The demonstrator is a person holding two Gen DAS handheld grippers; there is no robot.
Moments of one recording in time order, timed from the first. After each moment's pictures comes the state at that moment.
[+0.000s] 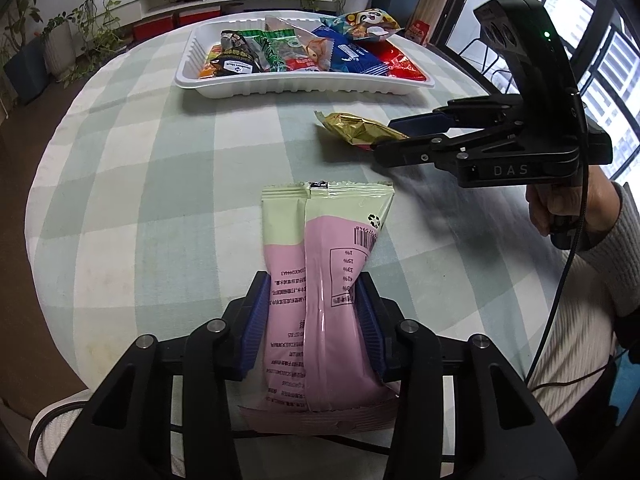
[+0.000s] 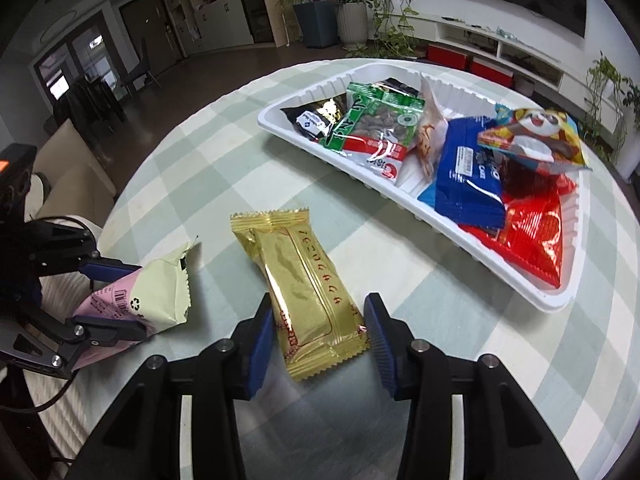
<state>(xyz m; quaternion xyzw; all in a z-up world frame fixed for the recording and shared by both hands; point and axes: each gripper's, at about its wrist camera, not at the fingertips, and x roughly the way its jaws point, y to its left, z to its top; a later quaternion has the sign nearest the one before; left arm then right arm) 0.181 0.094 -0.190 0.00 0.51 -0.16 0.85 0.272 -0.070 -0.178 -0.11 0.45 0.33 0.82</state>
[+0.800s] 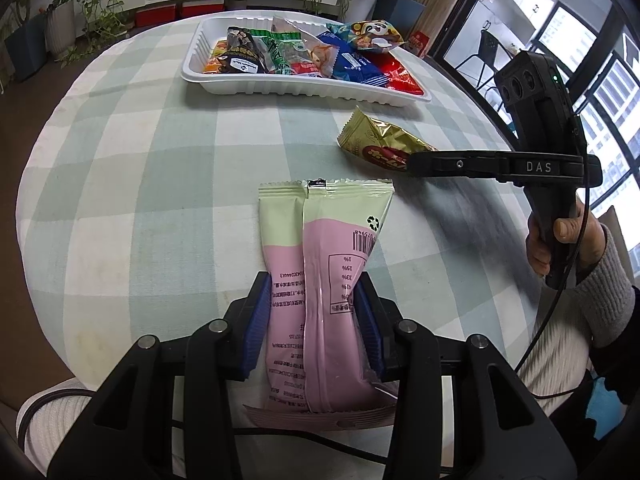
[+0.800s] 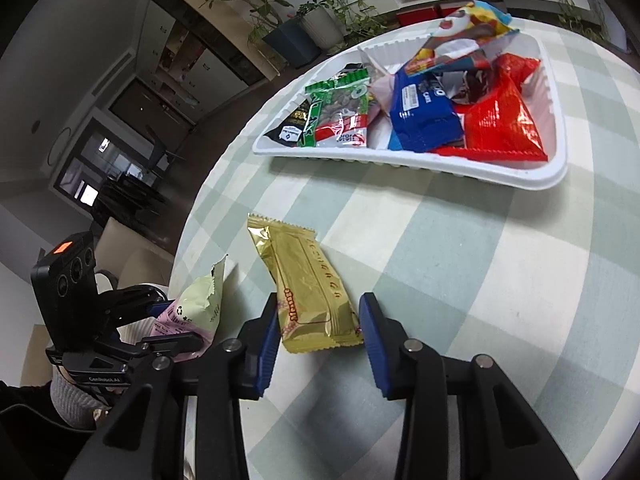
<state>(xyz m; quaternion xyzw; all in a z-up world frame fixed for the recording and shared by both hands) 0.180 0.104 -0.185 -0.04 0.51 -0.18 0.84 0.268 -0.126 -0.186 0.11 0.49 0.36 0.79</state>
